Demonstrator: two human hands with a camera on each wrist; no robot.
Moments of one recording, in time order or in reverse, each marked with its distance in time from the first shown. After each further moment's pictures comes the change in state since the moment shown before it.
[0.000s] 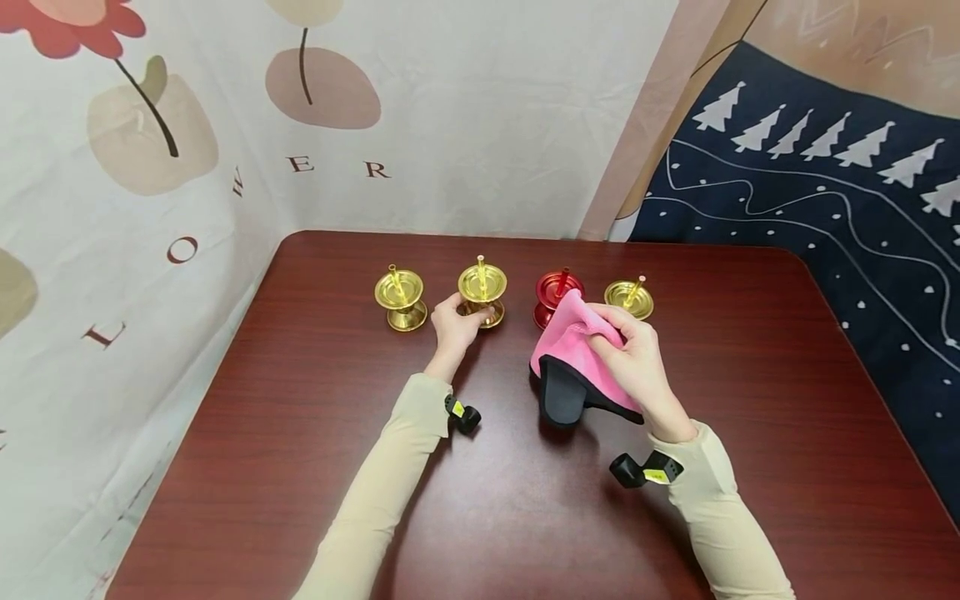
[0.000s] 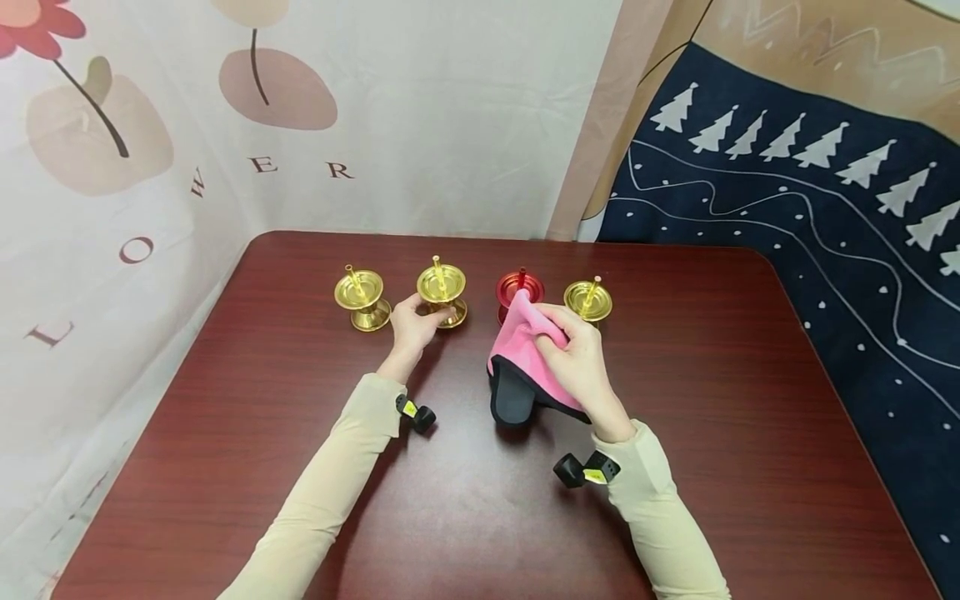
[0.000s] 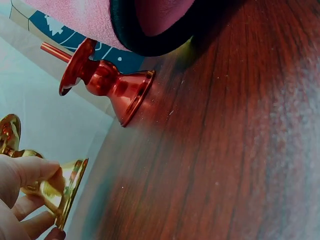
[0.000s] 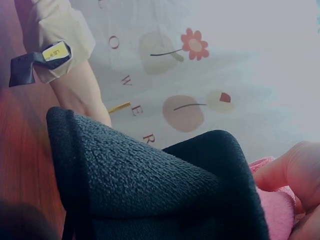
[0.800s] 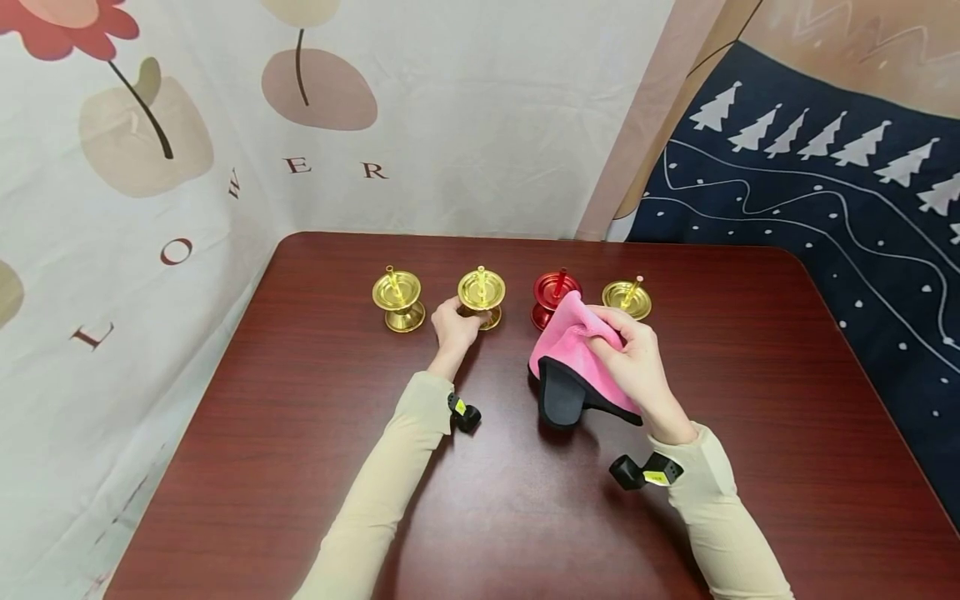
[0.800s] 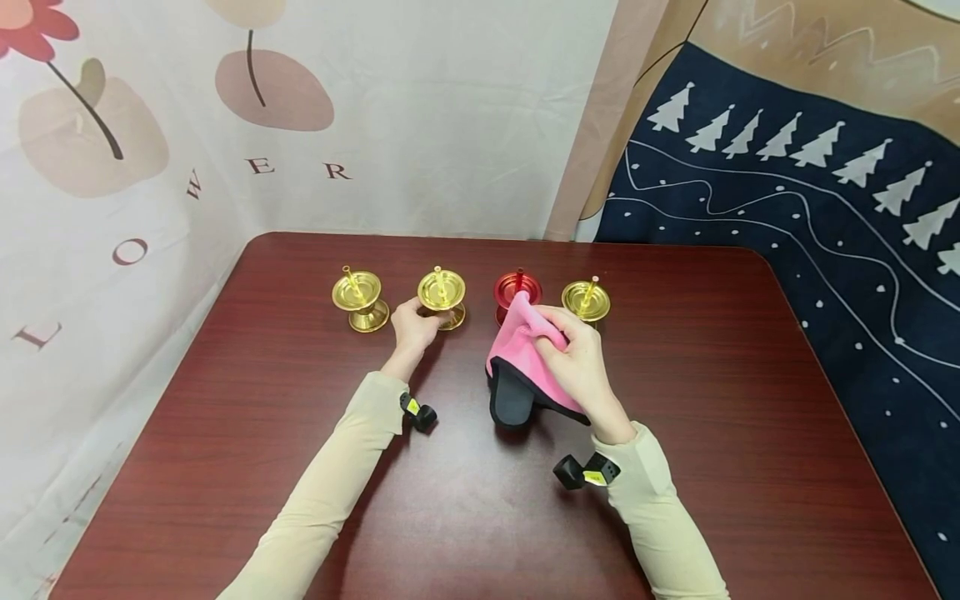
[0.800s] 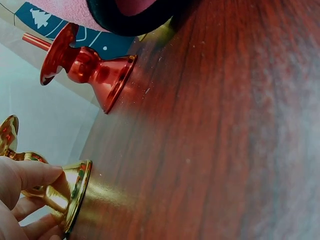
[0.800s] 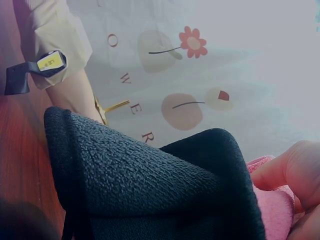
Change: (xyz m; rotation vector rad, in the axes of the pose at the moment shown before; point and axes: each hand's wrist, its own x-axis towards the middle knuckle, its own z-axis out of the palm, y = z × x) left_hand 0.005 -0.008 0.008 0.146 -0.006 0.004; right_hand -0.001 0.005 -0.001 0.012 0.004 0.019
